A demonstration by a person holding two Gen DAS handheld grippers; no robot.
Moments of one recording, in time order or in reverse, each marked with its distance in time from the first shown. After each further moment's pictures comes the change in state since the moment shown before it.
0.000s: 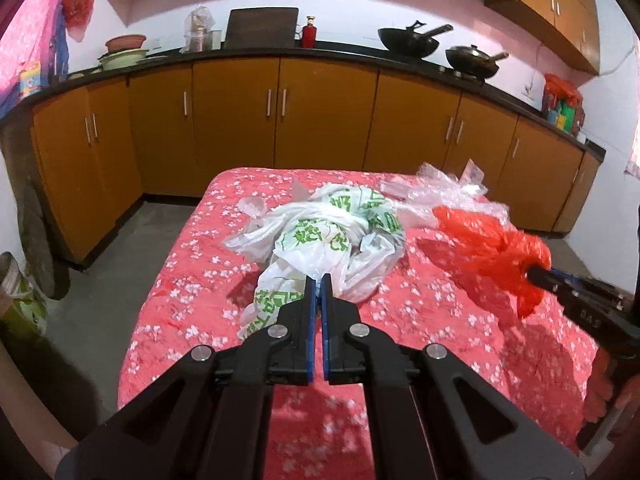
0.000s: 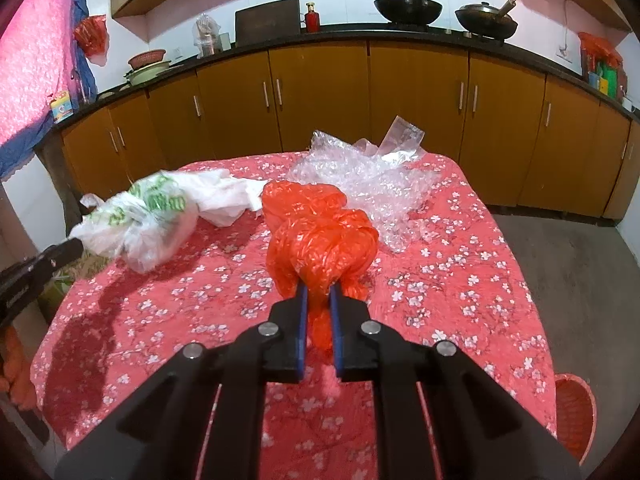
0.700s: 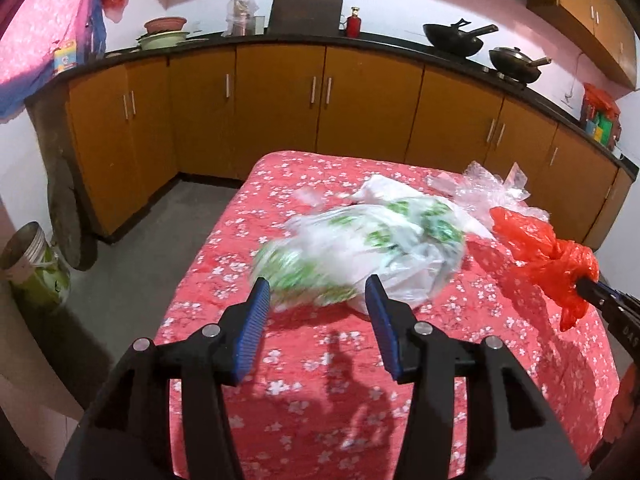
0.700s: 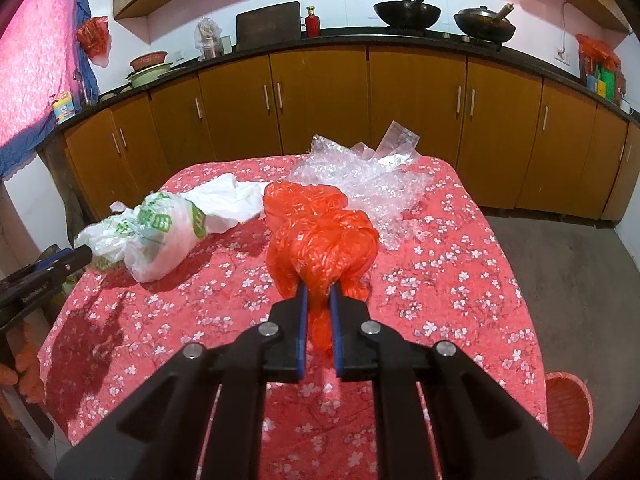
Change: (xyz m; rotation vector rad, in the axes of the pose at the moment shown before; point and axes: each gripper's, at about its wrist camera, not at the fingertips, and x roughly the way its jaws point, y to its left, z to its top) left arm 0.003 0.027 -0.007 -0.105 0.035 0.116; right arm -0.010 -0.002 -0.003 0.000 -0.005 0.001
